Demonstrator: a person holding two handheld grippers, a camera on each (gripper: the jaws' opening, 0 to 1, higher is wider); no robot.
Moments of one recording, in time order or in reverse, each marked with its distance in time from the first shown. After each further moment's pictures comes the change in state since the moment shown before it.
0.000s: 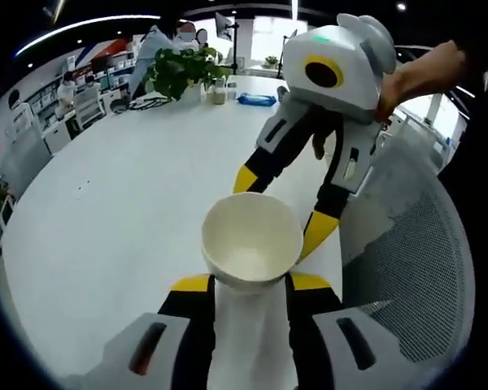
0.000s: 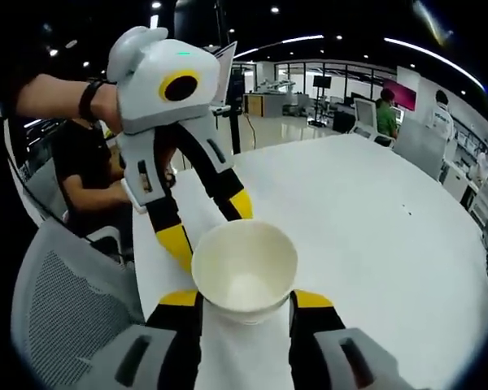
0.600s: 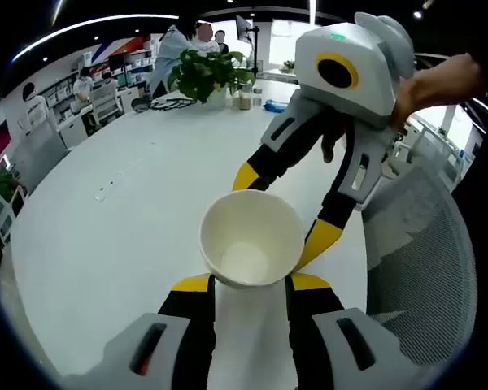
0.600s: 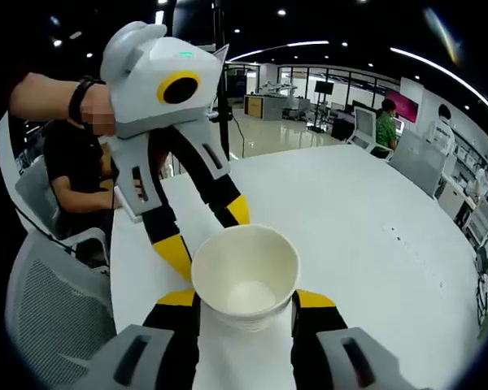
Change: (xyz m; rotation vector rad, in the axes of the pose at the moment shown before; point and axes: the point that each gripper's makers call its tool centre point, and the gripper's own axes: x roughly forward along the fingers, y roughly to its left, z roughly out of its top) left arm 0.001 0.057 0.017 -0.062 -0.007 0.074; right arm 0.015 -0.045 0.038 -0.058 0.006 -0.028
